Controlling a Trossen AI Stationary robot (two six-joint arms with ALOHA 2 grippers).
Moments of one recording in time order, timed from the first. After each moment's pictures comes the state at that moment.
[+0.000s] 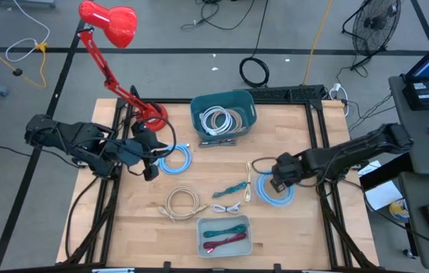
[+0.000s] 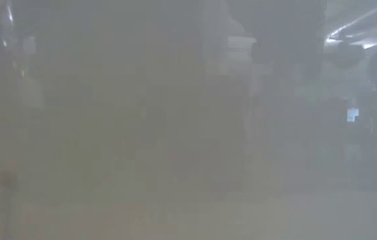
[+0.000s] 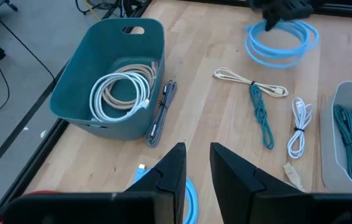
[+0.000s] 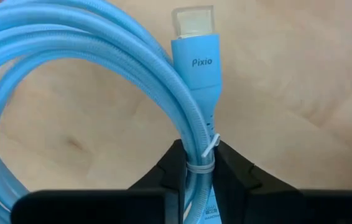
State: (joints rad) left arm -0.30 1.12 1.35 -1.04 -0.53 -0.40; right arm 0.21 1.19 0.70 -0.96 0.02 1.26
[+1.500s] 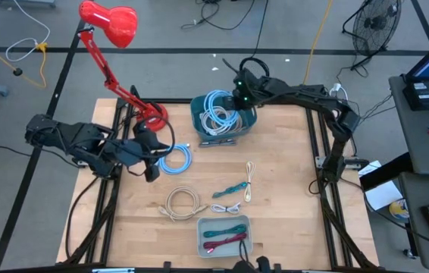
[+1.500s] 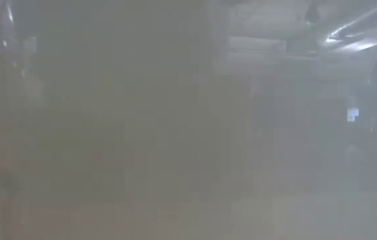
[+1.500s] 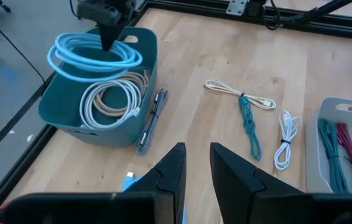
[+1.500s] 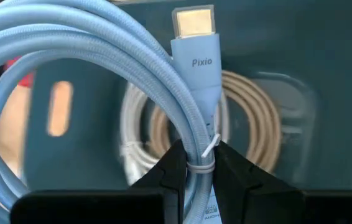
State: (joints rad) left arm -0.32 1.12 1.35 -0.99 -0.52 -0.42; right arm -0.59 1.83 1.54 -0.65 -0.10 0.74
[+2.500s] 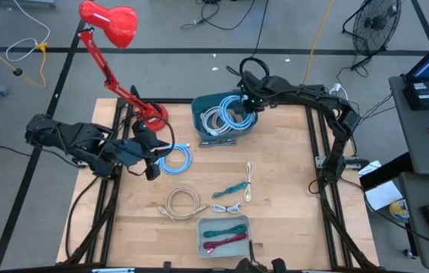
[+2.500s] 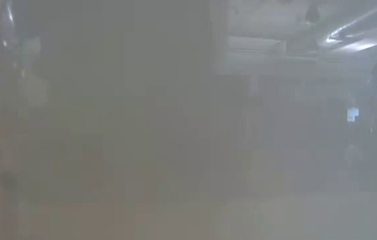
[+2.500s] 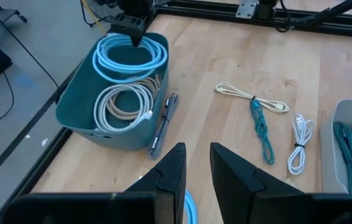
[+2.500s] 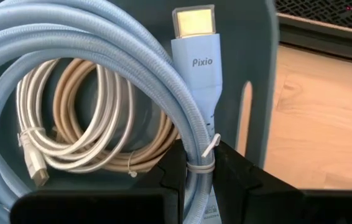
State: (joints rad) left arm -0.32 1.12 1.35 -0.99 -0.57 -0.40; right arm -0.62 1.84 1.54 -0.91 0.05 0.69
